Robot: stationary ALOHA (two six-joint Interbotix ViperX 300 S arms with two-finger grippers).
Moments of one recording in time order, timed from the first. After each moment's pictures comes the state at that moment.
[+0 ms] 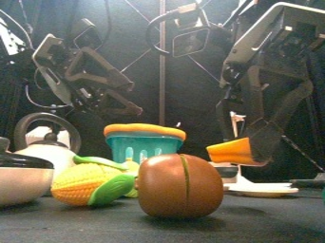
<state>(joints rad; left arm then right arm) -0.09 -0.04 1.03 0.07 -0.77 -0.13 0.31 0.13 0.42 -0.19 0.68 0.47</state>
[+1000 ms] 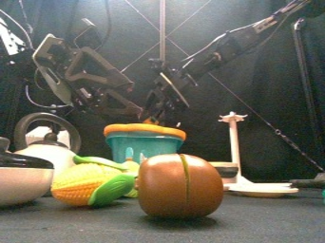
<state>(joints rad) -0.09 -0.04 1.02 0.07 -0.78 -0.13 -0.33 0.13 0.31 -0.40 0.16 0.48</state>
